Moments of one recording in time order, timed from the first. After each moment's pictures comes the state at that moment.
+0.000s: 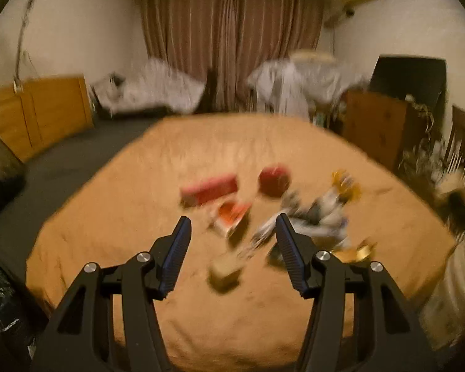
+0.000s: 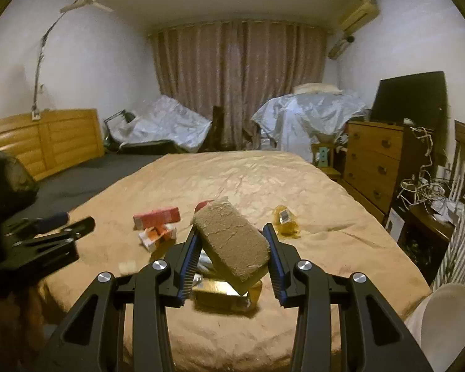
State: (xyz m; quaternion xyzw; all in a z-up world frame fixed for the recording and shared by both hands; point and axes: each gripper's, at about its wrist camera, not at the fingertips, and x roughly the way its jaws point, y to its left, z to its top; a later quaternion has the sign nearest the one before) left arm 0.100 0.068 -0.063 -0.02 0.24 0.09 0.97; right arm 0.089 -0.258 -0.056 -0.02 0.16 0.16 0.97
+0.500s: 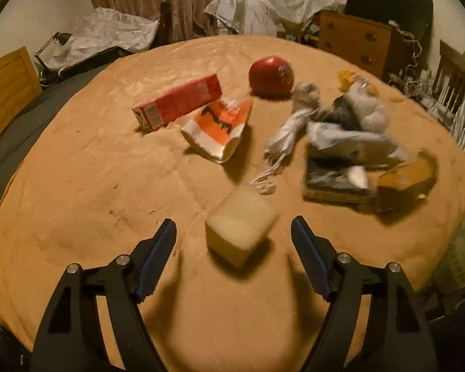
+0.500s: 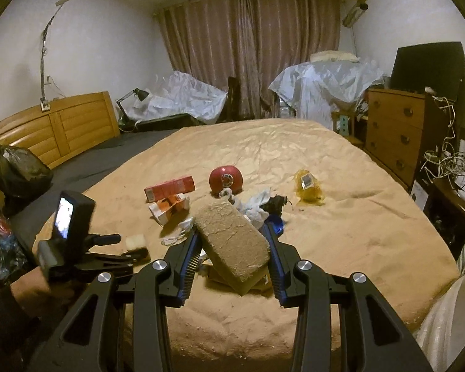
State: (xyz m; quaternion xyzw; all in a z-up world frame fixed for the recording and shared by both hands) left arm 0.194 0.098 -0.173 0.01 0.39 -0.01 0.92; right arm 0.135 -0.245 -0.096 0.00 0.23 0.20 0.95
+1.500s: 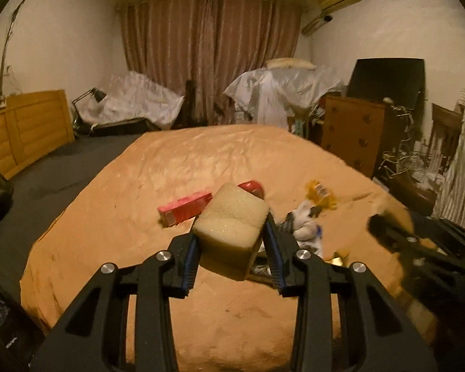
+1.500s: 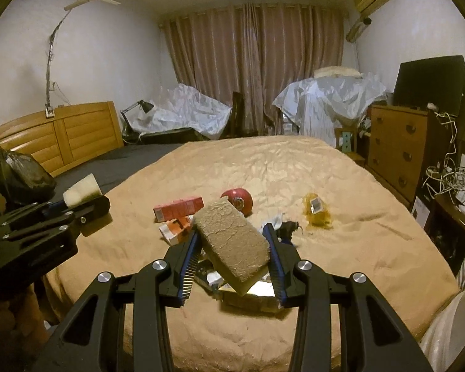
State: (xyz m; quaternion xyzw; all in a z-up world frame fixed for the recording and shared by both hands) left arm 0.087 0.029 -0.023 -0.01 0.20 0.04 0.98; right arm 0.137 -0.213 -0.081 0.00 0.19 0.21 0.96
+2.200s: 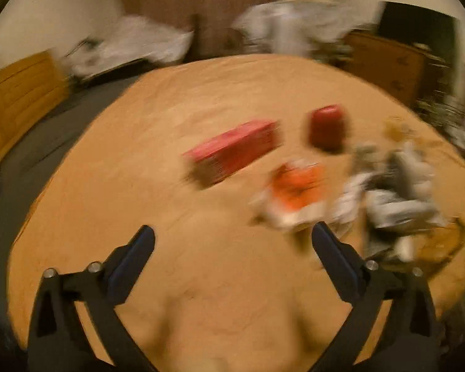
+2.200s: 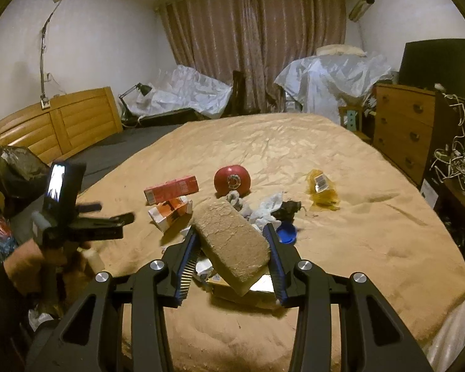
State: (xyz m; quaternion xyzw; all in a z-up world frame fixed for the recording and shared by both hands) left arm 0.243 0.144 -0.121 0.02 0.36 0.00 0.93; right arm 0.180 -0.213 -0.110 0.00 0.25 0.22 0.94
